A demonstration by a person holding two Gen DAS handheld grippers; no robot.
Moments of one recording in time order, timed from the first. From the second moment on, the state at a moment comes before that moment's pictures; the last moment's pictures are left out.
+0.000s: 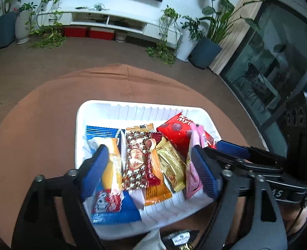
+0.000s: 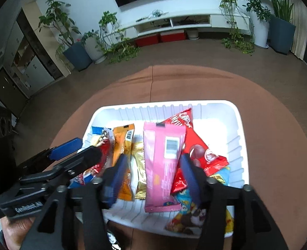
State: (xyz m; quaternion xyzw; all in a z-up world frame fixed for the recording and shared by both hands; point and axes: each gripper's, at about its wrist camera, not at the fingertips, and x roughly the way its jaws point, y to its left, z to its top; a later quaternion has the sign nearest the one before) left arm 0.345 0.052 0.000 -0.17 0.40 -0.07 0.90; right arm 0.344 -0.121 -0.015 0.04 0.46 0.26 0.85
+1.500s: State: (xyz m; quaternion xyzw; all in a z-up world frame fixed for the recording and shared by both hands) left arm 0.077 -0.007 -0.007 -0.06 0.46 0.00 0.89; right arm 0.100 -0.227 -0.042 0.10 0.44 0.26 0.85
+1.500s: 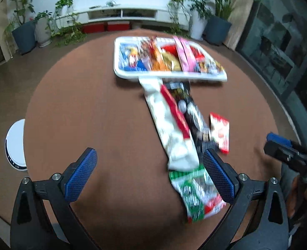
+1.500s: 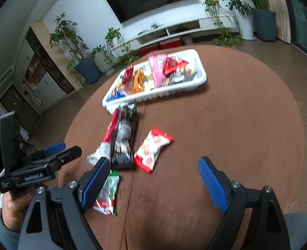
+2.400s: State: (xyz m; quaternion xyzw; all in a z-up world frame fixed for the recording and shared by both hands) left arm 0.072 -0.065 -0.056 0.00 0.50 -0.02 0.86; right arm 0.083 -0.218 -0.051 0.08 0.45 0.26 0.85
